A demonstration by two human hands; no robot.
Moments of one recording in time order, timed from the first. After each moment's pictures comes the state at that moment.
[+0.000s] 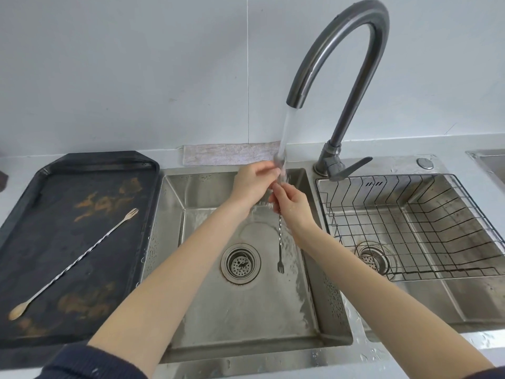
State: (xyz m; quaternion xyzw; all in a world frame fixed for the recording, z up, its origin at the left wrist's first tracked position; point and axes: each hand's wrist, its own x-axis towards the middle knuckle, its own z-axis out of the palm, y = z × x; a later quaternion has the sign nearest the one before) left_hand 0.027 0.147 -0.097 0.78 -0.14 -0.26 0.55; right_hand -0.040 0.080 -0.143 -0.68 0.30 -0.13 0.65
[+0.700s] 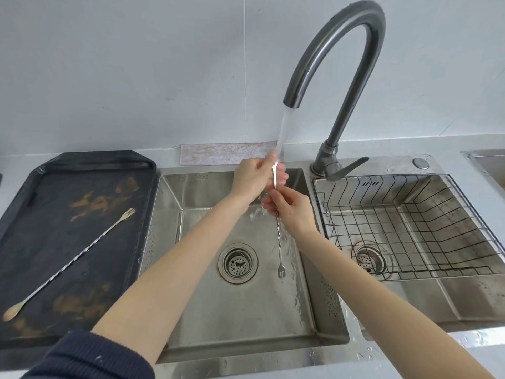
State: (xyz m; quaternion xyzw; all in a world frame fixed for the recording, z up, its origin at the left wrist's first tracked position) left_hand 0.034 0.137 -0.099 0.75 -0.15 -0.28 0.58; right_hand -0.048 0.078 -0.146 -0.69 0.29 -0.15 0.65
